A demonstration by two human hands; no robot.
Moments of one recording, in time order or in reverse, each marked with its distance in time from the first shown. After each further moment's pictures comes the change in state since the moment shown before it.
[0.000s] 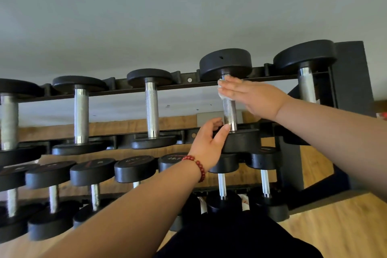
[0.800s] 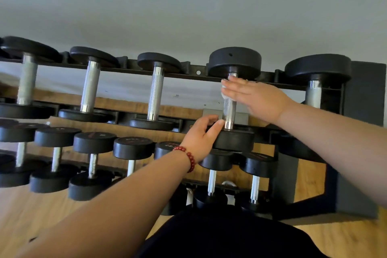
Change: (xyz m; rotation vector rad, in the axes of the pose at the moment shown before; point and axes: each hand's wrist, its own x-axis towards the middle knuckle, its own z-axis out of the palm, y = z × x) left_hand -0.007 0.009 0.007 -0.043 0.090 -0.106; right_hand 0.002 0.011 -0.008 0.059 -0.046 -0.103
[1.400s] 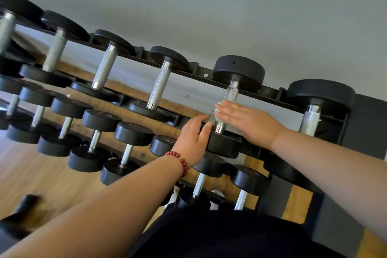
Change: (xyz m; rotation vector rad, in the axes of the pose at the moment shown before) left_hand -0.011 0.006 0.034 0.179 0.322 0.040; right_hand -0.024 0.002 0.011 0.107 -0.007 -0.237
